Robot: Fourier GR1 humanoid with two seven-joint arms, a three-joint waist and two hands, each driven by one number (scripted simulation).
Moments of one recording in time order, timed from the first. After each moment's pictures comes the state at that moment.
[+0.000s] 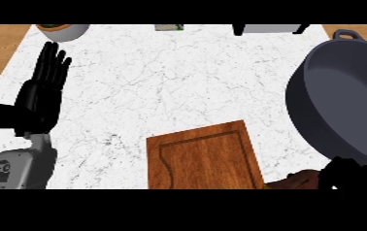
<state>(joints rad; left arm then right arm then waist) -0.22 0.26 0.07 -1.57 0.20 0.15 0.03 0.16 -0.78 0.57 -2.37 1.26 -0.38 0.77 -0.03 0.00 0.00</state>
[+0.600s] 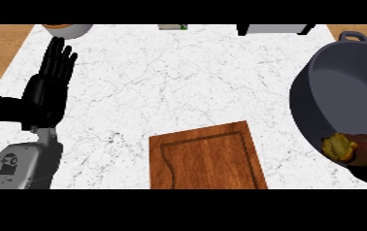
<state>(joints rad) -0.26 0.25 0.06 -1.55 0.19 0.15 0.04 0.24 -0.99 0.16 -2.06 0.58 -0.60 0.41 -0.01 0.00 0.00</state>
